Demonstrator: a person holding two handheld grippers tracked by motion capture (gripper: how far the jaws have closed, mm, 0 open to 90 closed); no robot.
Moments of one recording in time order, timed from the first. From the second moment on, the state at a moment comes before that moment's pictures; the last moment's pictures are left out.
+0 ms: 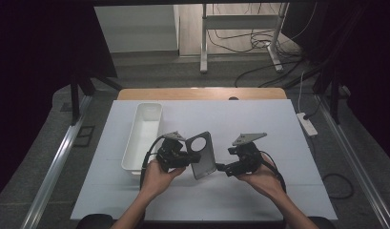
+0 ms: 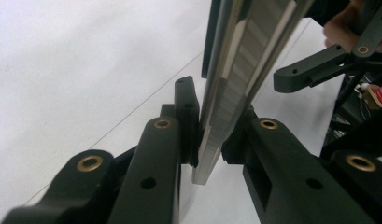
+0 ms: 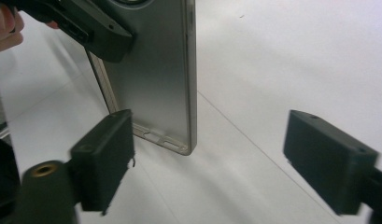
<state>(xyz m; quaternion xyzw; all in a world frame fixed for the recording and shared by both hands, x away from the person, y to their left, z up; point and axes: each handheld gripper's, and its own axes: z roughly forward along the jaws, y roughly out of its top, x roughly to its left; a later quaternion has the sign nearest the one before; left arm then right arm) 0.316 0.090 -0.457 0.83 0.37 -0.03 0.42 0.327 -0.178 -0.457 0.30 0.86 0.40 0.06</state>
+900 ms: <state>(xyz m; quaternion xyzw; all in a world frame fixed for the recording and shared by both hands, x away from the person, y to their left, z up) 0.307 0.074 -0.447 0.85 0.27 -0.07 0.44 0.318 -0.167 -0.457 0.22 0.88 0.41 -0.02</state>
